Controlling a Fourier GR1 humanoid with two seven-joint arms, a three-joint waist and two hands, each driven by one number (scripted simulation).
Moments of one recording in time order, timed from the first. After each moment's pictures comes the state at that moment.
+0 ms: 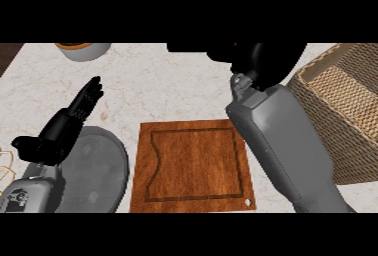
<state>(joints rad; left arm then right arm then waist) -0.18 0.22 0.04 -1.58 -0.03 -0.20 0.04 -0.97 -0.01 0.18 -1.40 1.35 -0.27 1.21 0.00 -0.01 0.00</state>
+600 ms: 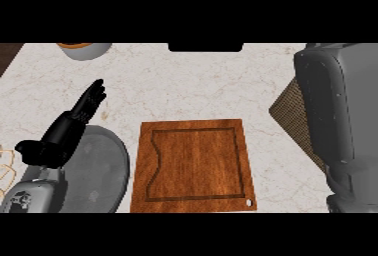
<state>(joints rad) -0.17 0.20 0.03 -1.59 -0.04 -0.20 0.02 -1.06 -0.15 -0.14 -1.30 1.43 -0.27 1.11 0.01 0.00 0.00</state>
